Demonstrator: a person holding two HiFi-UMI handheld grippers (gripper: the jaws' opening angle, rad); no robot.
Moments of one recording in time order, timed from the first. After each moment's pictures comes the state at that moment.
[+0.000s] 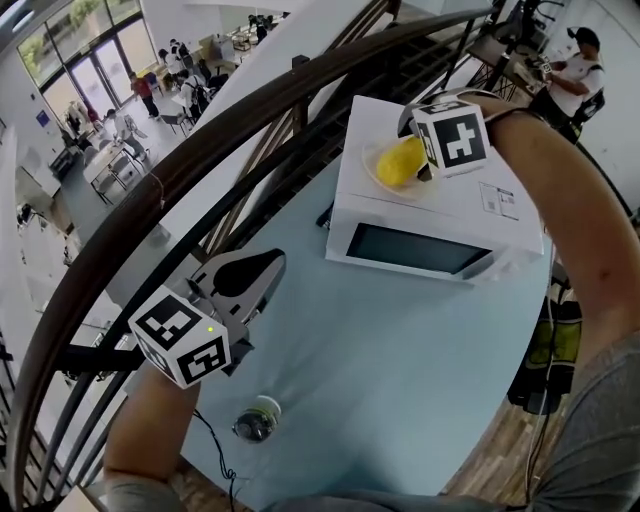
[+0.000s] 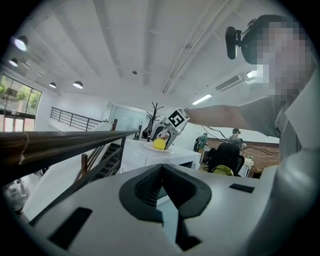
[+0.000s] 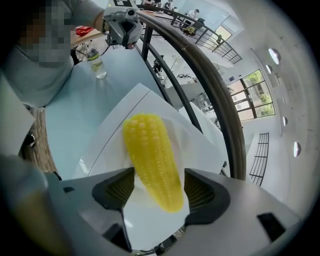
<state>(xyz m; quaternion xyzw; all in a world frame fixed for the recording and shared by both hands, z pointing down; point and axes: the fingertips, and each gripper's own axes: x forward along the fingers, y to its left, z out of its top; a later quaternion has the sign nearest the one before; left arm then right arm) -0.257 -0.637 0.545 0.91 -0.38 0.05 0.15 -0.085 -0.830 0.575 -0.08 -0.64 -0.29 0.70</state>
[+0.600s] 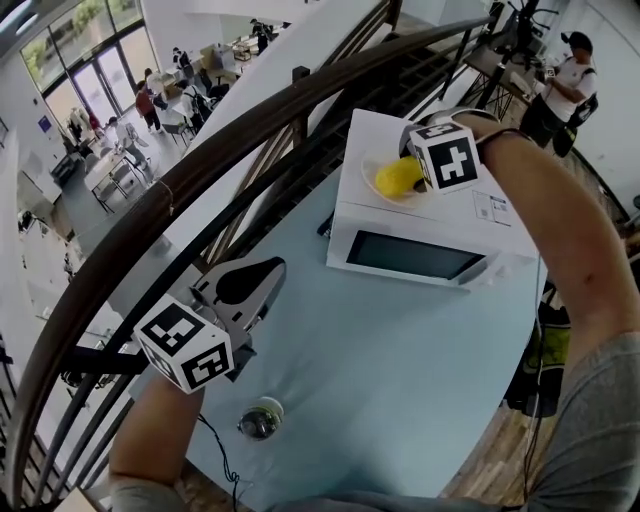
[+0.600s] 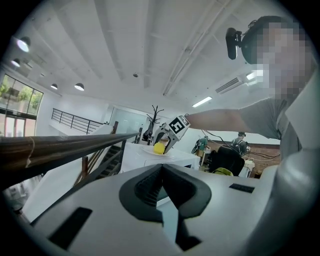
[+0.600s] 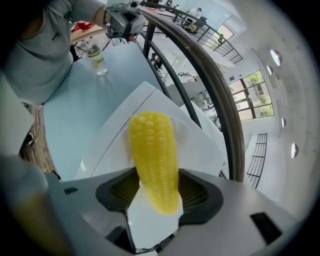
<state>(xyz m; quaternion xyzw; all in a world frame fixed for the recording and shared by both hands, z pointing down) -0.259 -0.627 0.532 0.91 -0.39 0.03 0.15 -0.081 -0.825 0.577 -0.07 -0.63 -0.30 0.71</state>
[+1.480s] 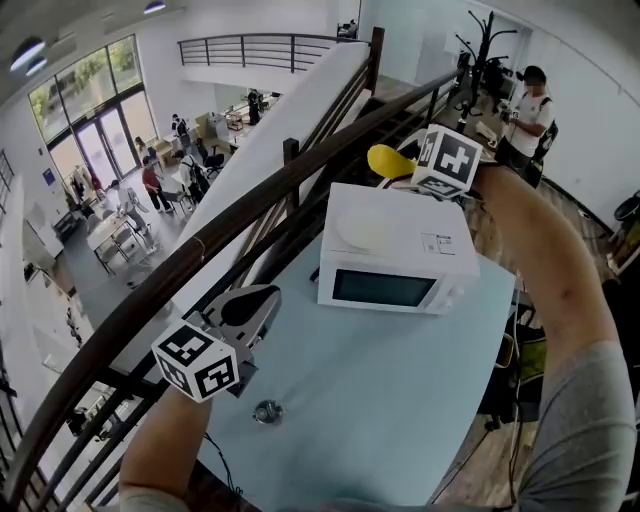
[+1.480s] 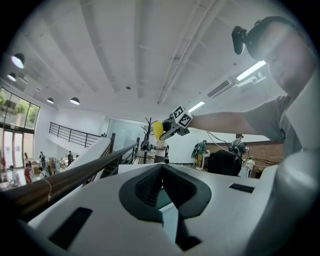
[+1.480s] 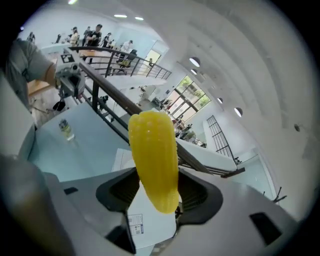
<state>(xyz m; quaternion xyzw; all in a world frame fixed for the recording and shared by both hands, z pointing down) -0.251 -0.558 0.417 0.92 -0.39 0.02 0.09 -0.071 -0.788 0.361 0.21 -0.79 -0.22 0.53</state>
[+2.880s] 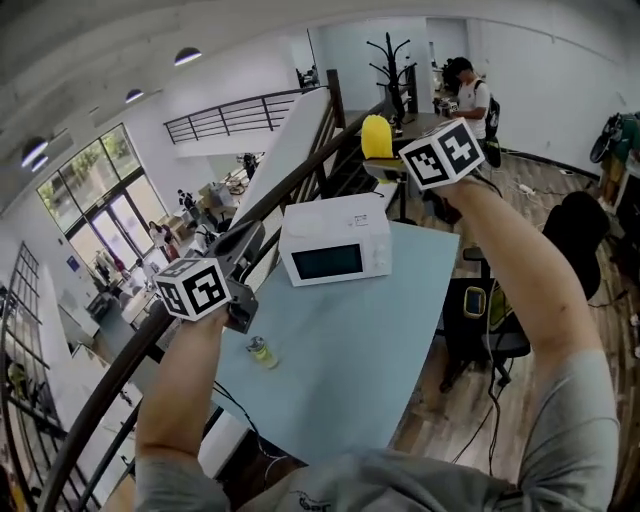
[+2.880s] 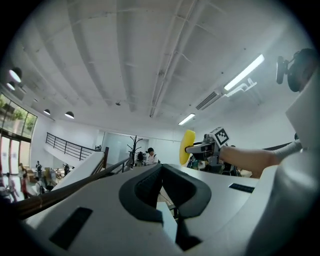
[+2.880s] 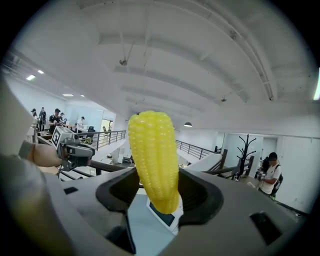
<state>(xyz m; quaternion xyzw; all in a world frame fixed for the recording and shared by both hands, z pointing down) -0.076 -0.333 0.166 0.92 -0.39 -0.04 0.05 0.142 -0.419 0.124 0.40 -0.90 -0.03 0.15</state>
